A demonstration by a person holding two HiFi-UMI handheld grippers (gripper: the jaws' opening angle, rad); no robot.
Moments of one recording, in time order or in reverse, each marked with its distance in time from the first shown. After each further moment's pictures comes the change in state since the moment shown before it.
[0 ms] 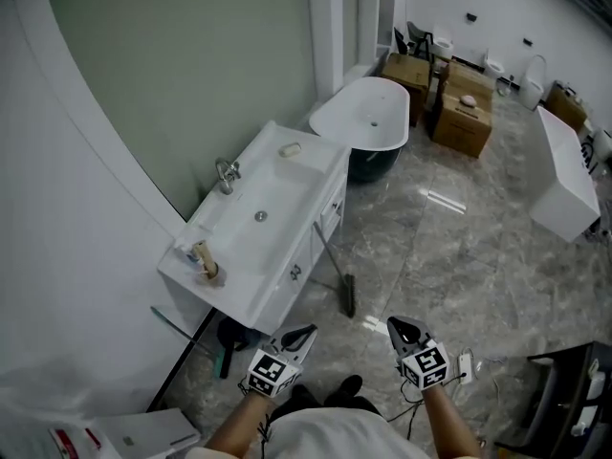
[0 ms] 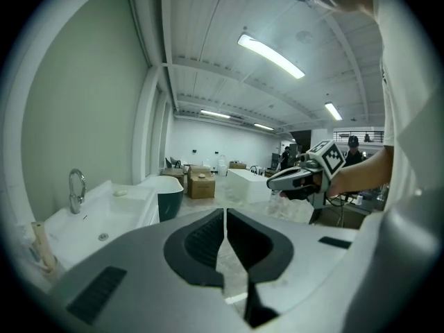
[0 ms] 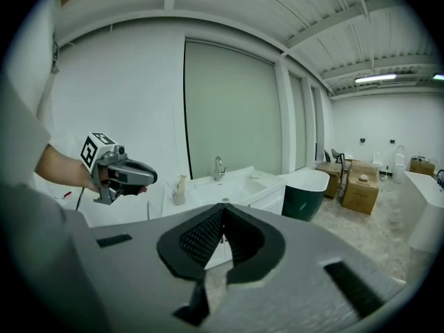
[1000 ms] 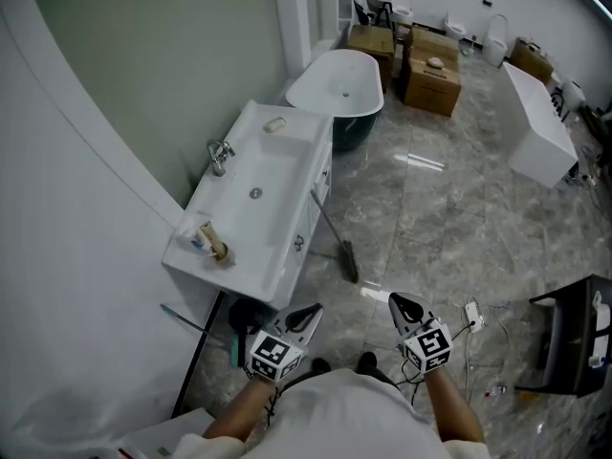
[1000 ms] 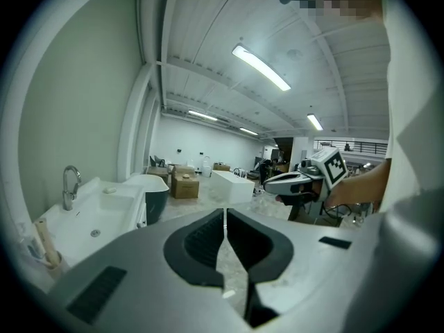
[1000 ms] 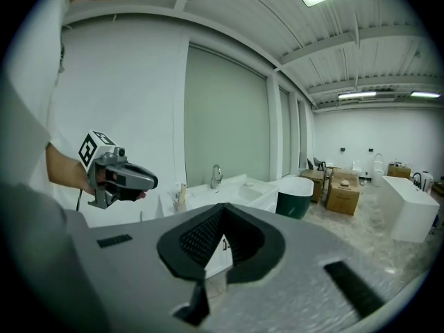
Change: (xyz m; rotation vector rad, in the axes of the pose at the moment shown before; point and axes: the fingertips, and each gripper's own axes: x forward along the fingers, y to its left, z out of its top) left arm -0.096 -0.003 -0.001 -0.013 -0.002 -0.156; right arm -0.027 0.117 0.025 0.020 -0.057 -0.163
